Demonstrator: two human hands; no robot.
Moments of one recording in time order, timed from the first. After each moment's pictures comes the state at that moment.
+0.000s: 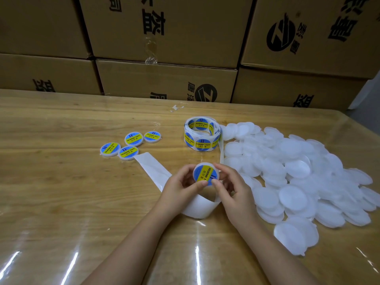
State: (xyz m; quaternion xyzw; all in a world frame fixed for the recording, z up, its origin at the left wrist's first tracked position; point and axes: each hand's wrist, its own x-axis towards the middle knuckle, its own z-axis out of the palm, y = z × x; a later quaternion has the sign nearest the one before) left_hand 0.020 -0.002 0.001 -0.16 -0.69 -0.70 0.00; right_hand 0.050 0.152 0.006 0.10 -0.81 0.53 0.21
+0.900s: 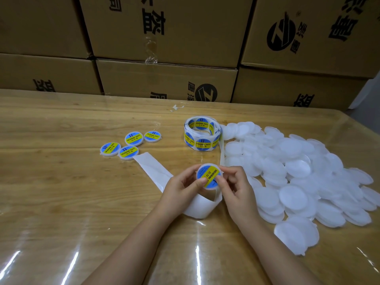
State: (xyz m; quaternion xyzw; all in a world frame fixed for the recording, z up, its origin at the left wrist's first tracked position) left_hand 0.024 -0.001 0.002 -0.19 -0.68 -0.70 -0.01; right_hand 0.047 0.151 0.001 0.08 -0.78 0.58 0.21
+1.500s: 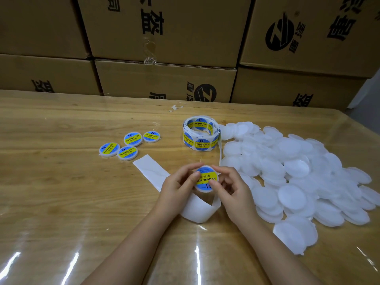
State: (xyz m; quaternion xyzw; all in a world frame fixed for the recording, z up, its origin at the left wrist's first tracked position) left_hand 0.021 -0.003 0.000 -0.16 -0.71 -0.68 0.06; right_hand 0.045 0.152 0.002 0.11 -0.77 0.60 0.17
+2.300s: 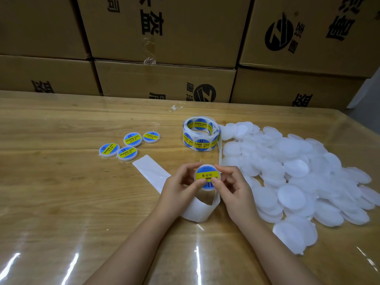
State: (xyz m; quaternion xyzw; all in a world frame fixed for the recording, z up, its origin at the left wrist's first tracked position) left_hand 0.024 0.000 0.001 -0.17 -0.73 -0.65 0.09; right_hand 0.045 0.154 0.001 0.10 -0.77 0.61 0.18
